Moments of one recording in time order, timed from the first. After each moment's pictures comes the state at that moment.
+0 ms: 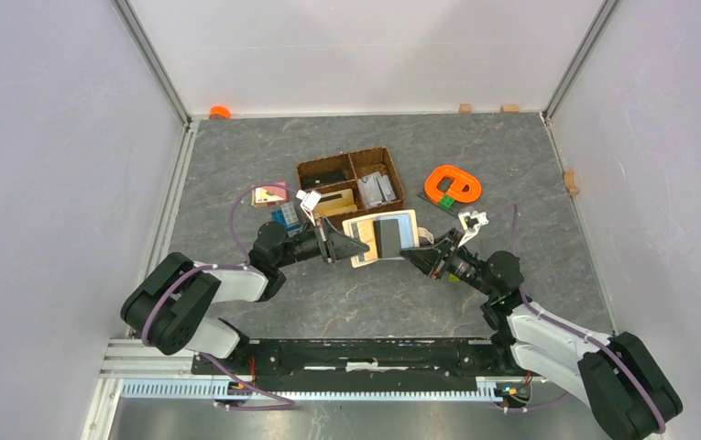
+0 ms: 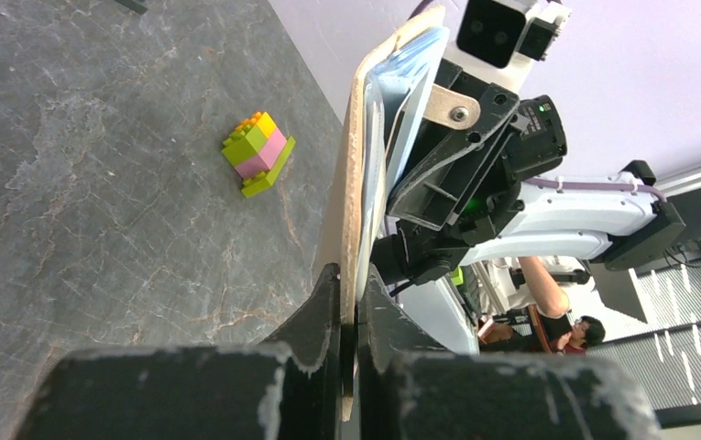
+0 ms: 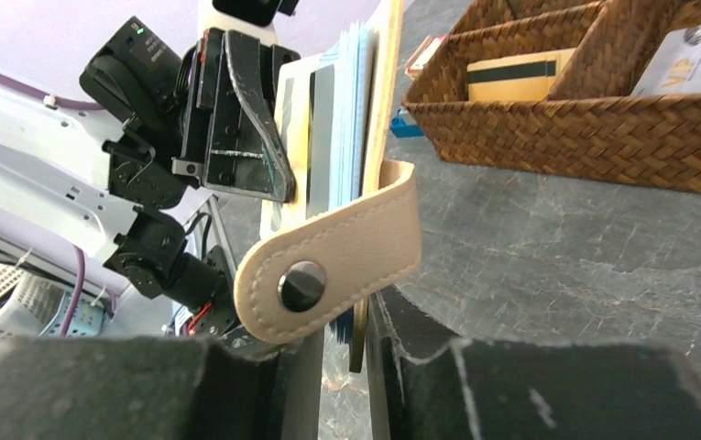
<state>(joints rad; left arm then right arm) -0.58 1.44 0.34 1.15 0.67 -1.03 0.49 0.91 0.08 0.94 -0.49 0.68</state>
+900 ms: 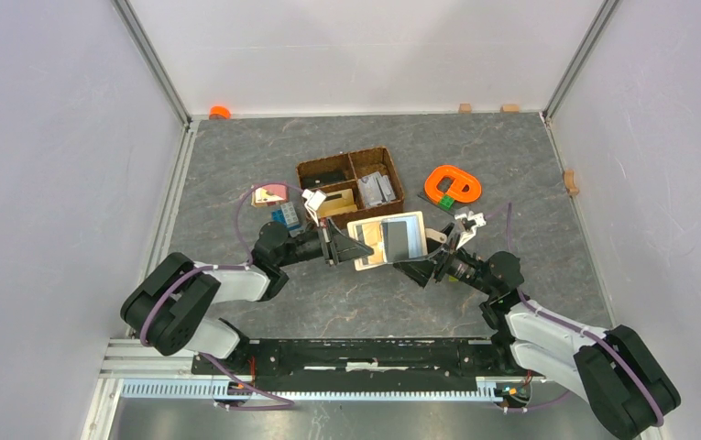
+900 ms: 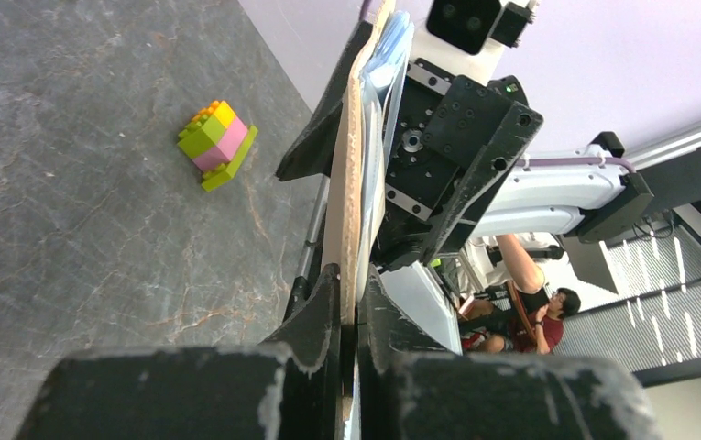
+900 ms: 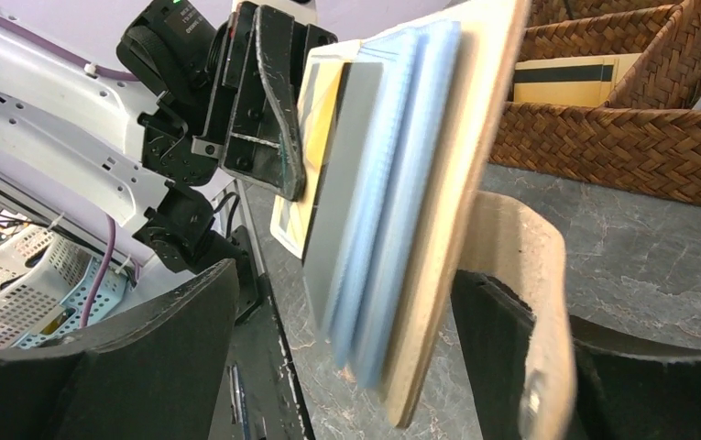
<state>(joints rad) -0.60 1.43 0.35 1.17 0.71 -1.07 0.49 0.96 0.08 1.04 -0.59 0.69</state>
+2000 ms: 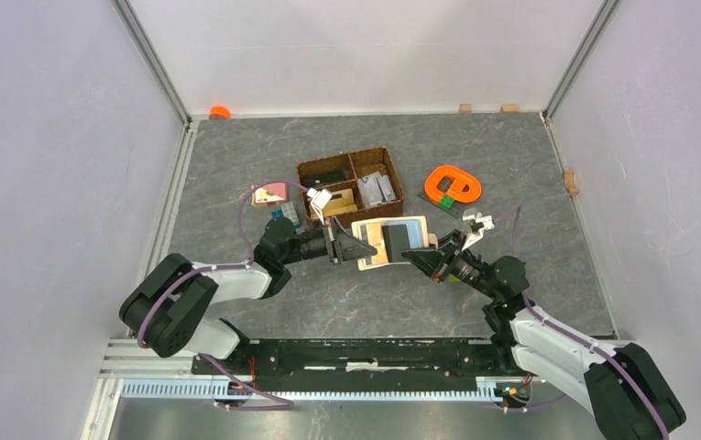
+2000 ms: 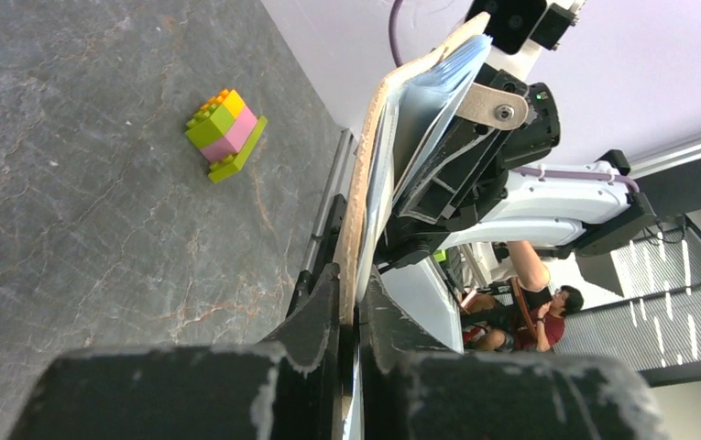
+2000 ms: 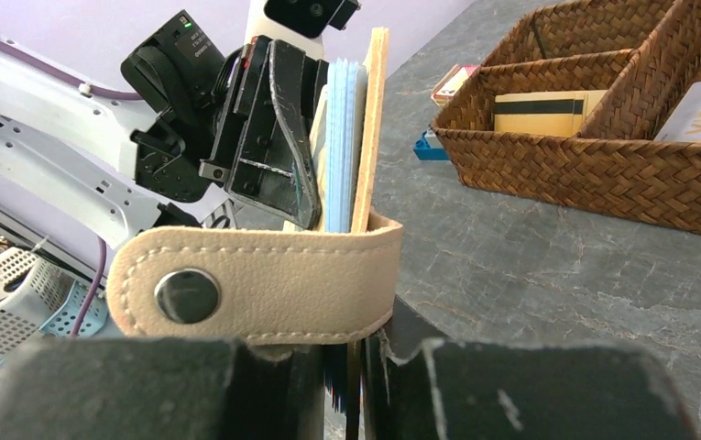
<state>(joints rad) -0.63 1.43 0.40 1.08 0.71 -1.05 0.49 0.86 0.07 0.99 -0.52 0.68</state>
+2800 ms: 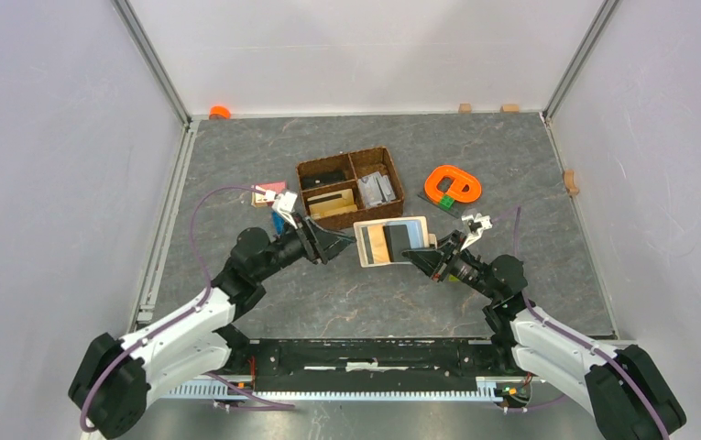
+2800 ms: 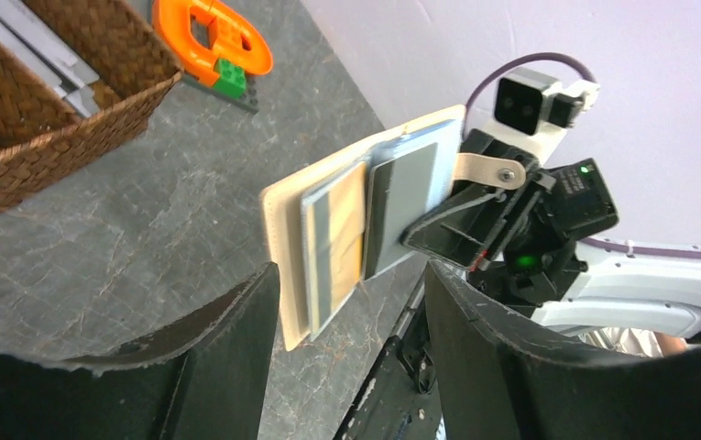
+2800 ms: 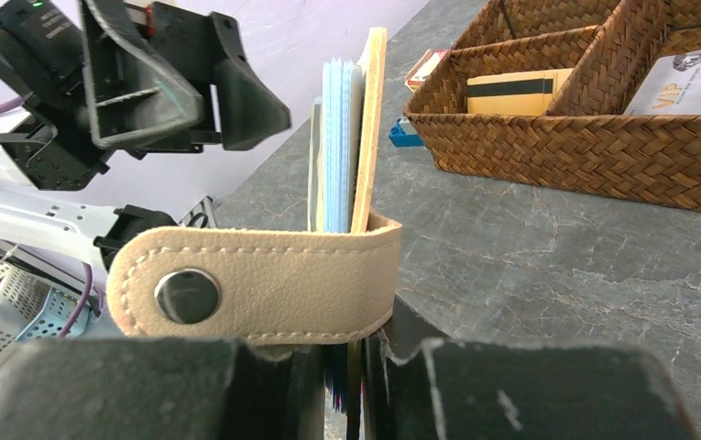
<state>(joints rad) -0.64 0.93 0.38 0.52 0.34 -0.79 0.49 0.85 0.07 0.92 -0.48 0.66</state>
